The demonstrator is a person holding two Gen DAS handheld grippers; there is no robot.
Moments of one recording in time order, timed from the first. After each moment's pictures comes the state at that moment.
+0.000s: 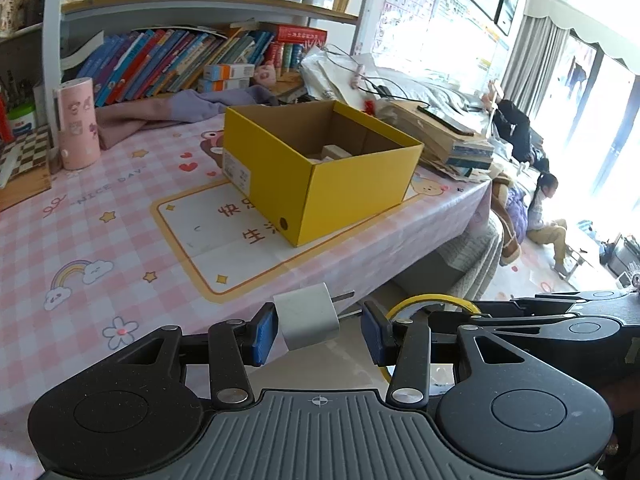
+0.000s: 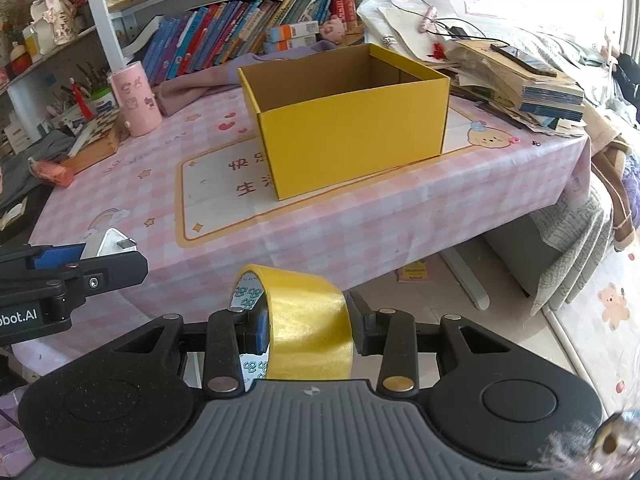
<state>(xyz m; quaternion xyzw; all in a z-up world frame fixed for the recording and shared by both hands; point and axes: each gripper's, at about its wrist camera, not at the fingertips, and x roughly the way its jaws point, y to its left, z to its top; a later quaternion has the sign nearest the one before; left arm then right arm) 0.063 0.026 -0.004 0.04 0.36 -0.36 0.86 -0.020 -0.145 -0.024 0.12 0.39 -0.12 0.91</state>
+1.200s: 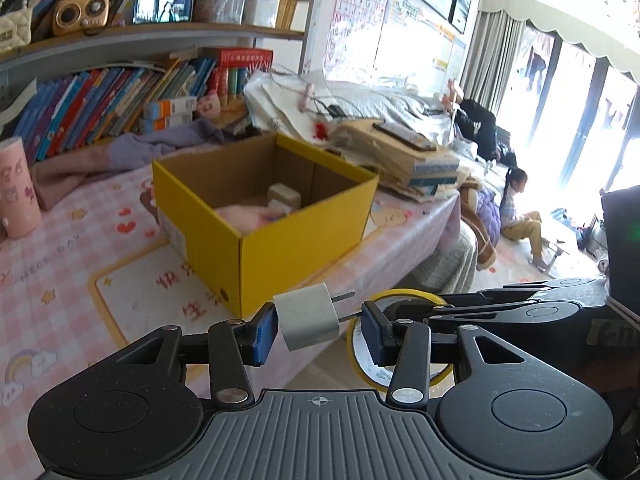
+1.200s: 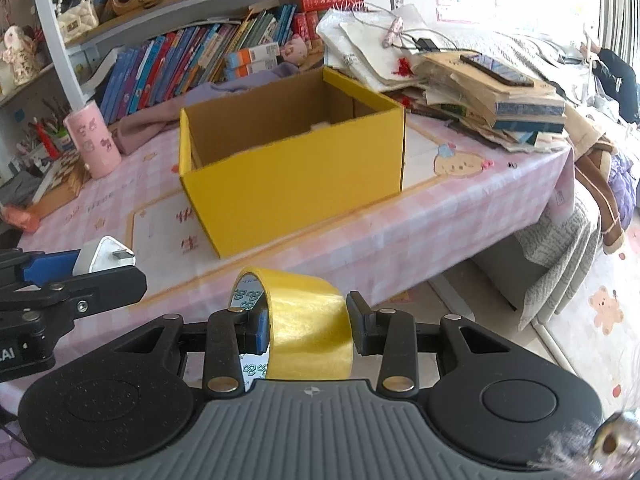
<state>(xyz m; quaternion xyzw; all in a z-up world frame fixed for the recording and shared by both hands) 0.095 -0.046 0.015 0.06 0.31 -0.42 0.85 0.017 -0.214 -0.015 0.14 0.36 -0.15 0.91</state>
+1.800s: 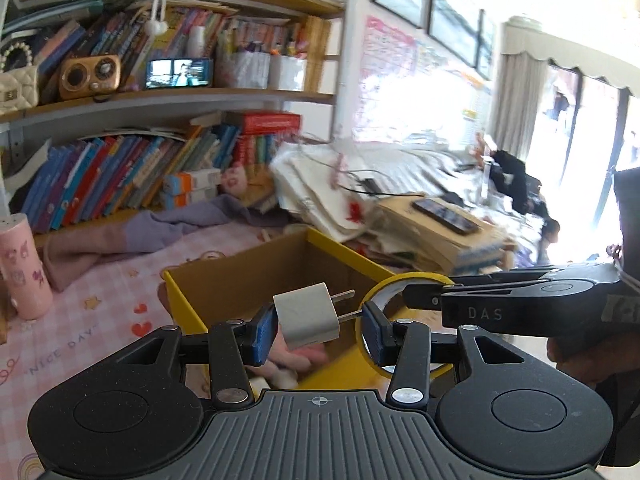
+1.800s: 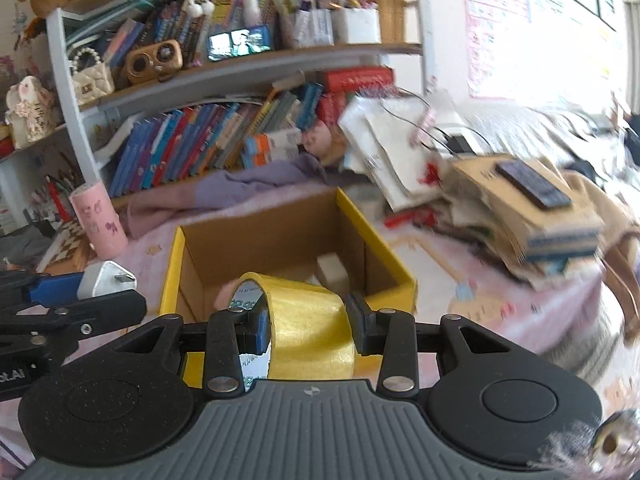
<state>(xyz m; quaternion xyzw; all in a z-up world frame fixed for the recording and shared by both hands) 0.165 -0.105 0.050 0.04 0.24 -0.37 0.90 0.106 -0.294 0.042 0.09 0.27 -0.10 0.95</state>
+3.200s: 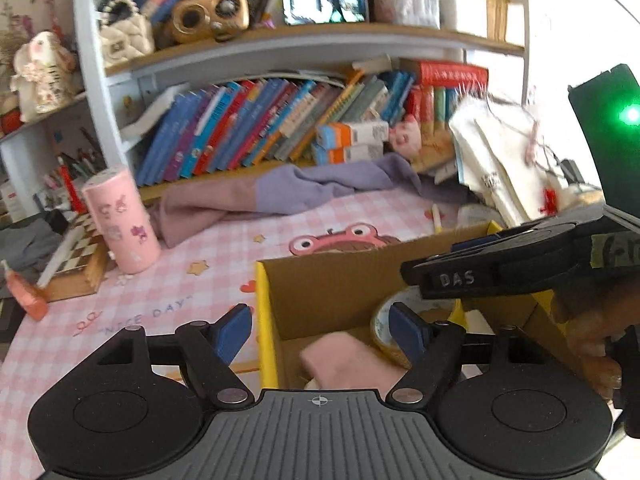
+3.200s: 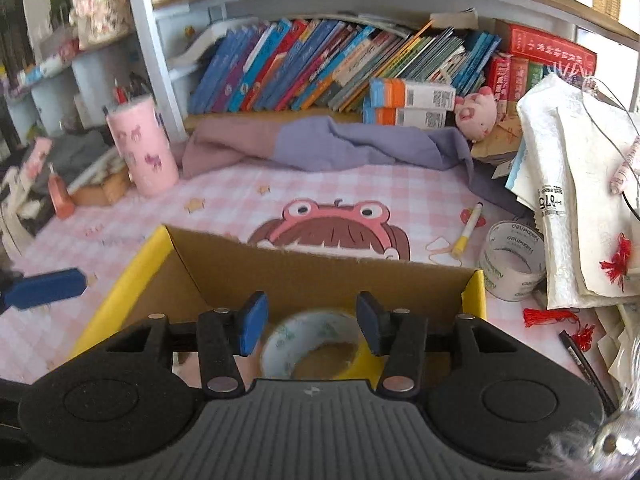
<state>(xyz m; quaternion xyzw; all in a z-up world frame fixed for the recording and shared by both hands) 0.257 -0.193 0.019 0.06 0.31 -0.07 0.95 0.345 -0.360 -0.011 0.01 0.37 0.15 0.92</state>
